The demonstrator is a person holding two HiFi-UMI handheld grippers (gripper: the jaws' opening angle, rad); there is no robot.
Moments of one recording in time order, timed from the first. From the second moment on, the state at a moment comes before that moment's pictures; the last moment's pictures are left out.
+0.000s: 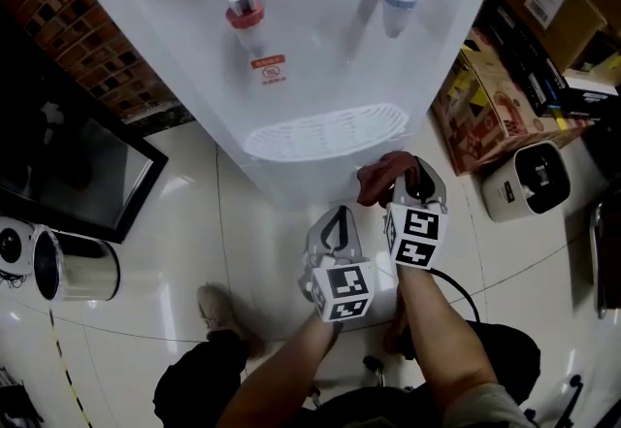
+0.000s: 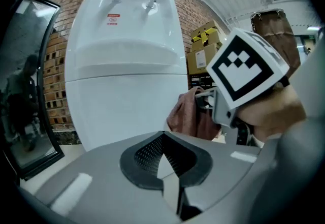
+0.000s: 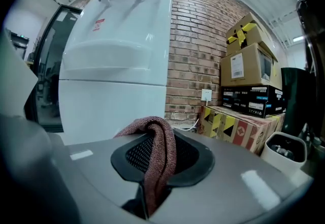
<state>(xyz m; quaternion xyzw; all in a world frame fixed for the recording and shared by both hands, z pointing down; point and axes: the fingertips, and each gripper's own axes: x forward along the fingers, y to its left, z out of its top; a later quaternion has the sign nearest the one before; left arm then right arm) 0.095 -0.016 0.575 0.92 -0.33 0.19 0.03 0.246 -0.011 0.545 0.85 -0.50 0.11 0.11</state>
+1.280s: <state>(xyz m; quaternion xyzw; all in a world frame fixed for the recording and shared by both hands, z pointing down) -0.111 -0.138 0.617 0.84 -0.49 0.22 0.08 0.016 -0.122 0.657 0.73 -0.61 0.31 0.07</state>
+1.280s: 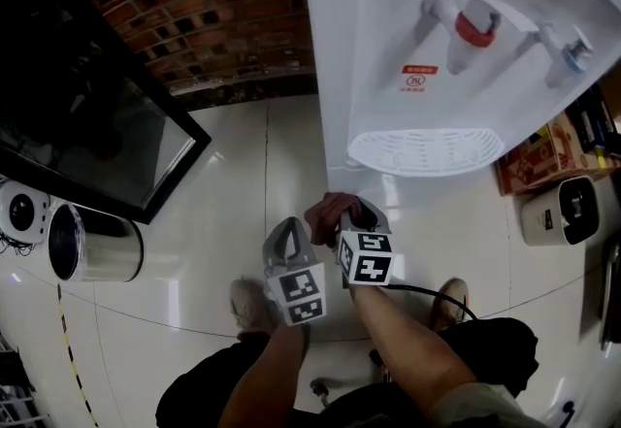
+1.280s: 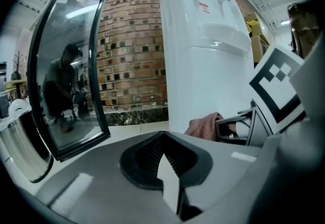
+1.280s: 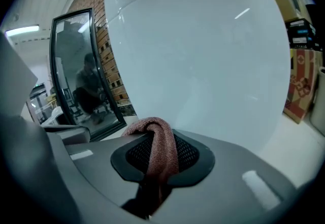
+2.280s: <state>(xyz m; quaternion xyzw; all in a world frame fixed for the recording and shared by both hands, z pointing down) 0.054 -0.049 0.617 0.91 -0.34 0.22 0.06 0.204 -0.033 0.642 0.82 -0.49 0.29 0.05</state>
